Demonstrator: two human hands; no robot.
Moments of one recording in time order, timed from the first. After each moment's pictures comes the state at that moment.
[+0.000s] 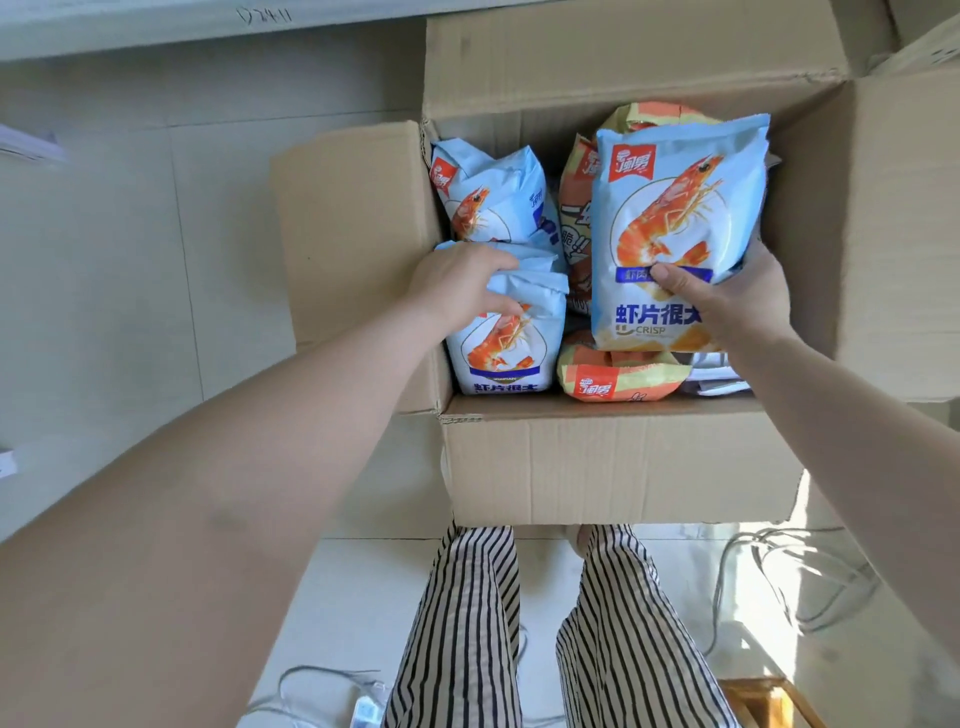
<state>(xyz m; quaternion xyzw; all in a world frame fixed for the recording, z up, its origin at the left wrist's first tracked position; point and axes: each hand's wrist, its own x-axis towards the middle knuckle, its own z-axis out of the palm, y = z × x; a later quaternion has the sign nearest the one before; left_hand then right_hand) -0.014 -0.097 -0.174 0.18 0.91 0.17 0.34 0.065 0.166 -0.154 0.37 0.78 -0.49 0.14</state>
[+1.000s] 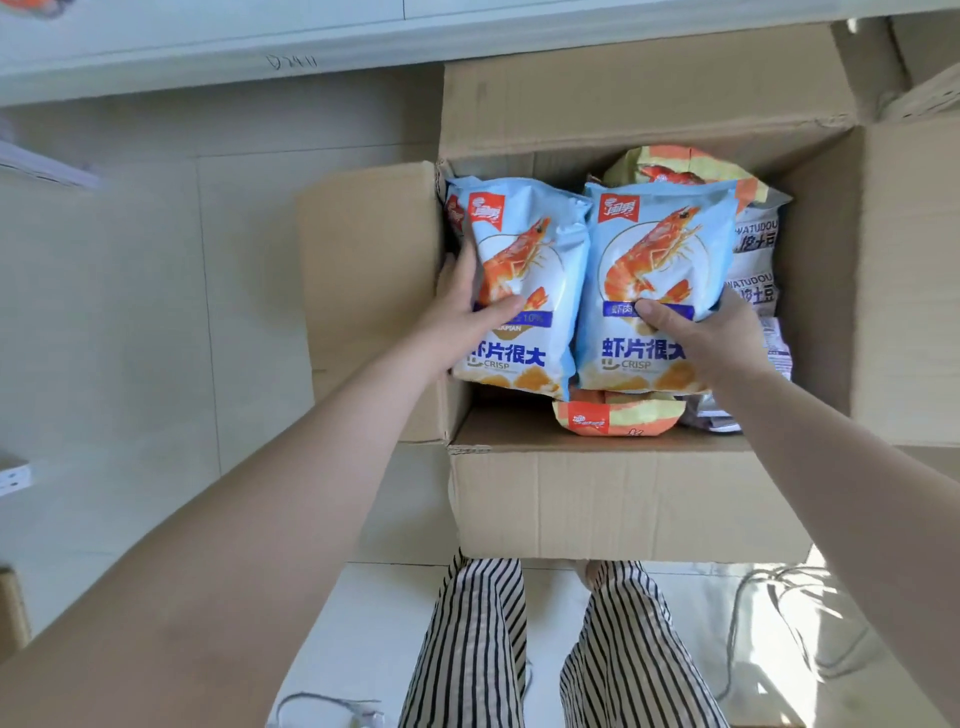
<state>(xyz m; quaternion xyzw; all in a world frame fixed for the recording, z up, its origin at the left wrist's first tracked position) -0.003 -0.110 -0.177 -0.06 0.74 0.56 0.36 0.059 0.151 -0.166 0.37 0.78 -0.47 0.19</state>
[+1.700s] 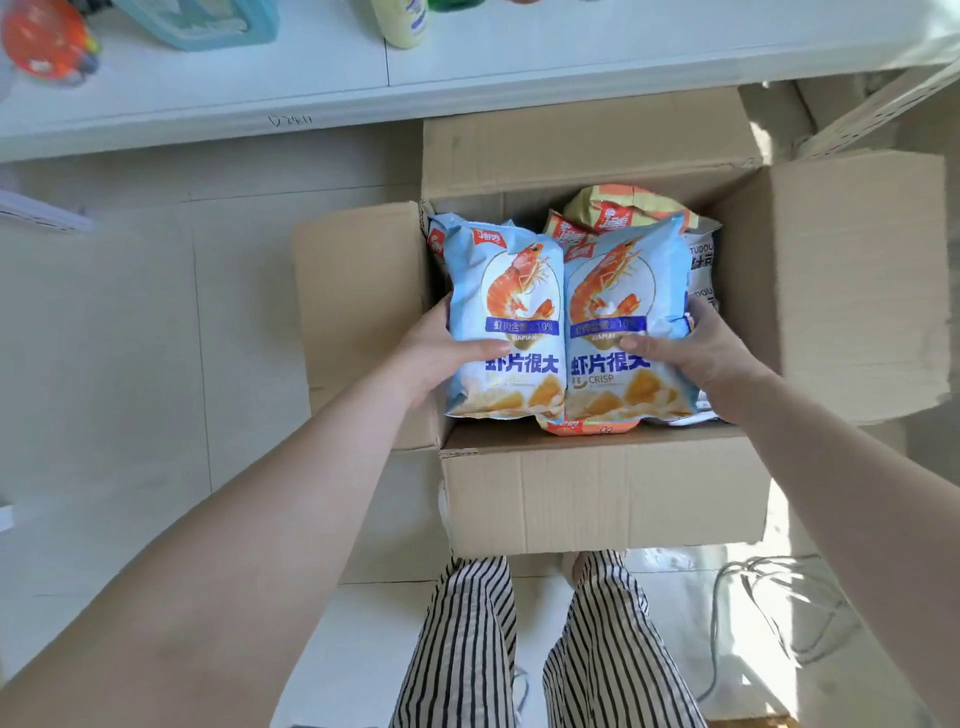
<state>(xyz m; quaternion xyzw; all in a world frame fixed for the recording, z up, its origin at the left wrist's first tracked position) 0.011 -0.110 -0.122 -0.17 0.67 0.58 0.44 0.070 0.160 -0.103 0.39 0.67 -0.58 0.26</state>
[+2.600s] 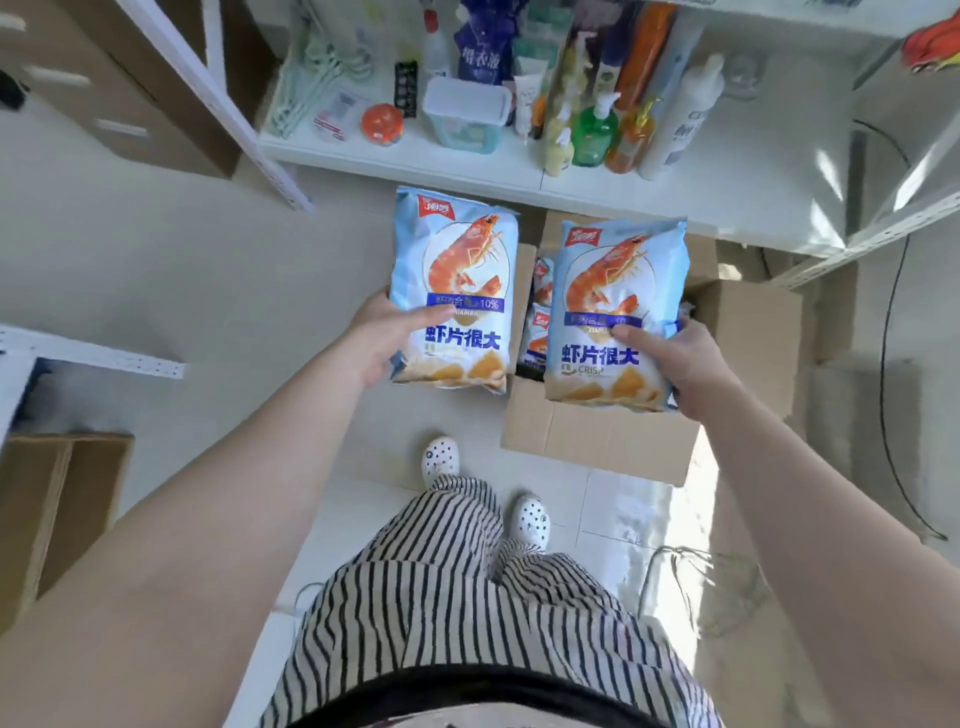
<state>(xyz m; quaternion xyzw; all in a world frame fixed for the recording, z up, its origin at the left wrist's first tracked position) 0.179 -0.282 0.244 -0.28 0.66 0.66 0.24 0.182 0.030 0.242 0.29 0.69 -0.62 0.25</state>
